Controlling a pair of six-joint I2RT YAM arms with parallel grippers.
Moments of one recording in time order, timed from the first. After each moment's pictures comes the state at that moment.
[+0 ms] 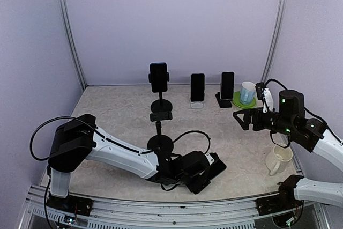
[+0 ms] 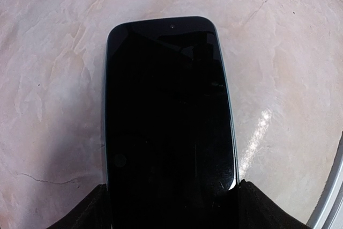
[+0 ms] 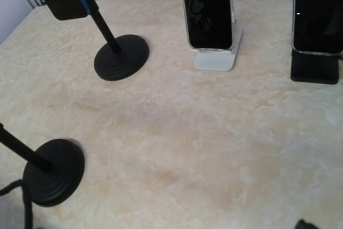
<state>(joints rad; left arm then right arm) -1.36 2.11 1.32 -0.09 -0.24 -0.23 0.51 0.79 0.69 -0.30 -0.05 0.28</state>
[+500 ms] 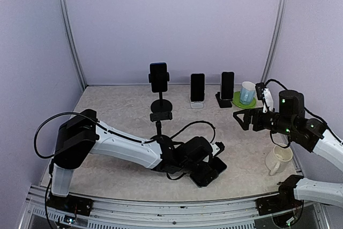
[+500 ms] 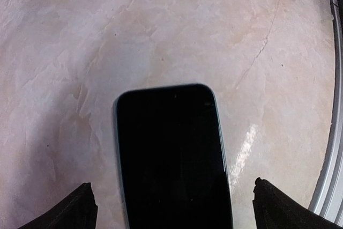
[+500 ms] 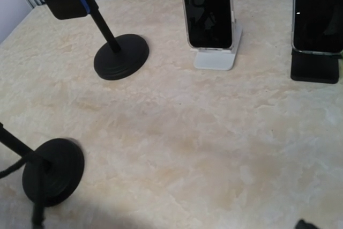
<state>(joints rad) -1.30 2.13 1.41 -0.08 -0.12 -0.18 0.51 0.79 0.68 -0.30 -0.05 0.28</state>
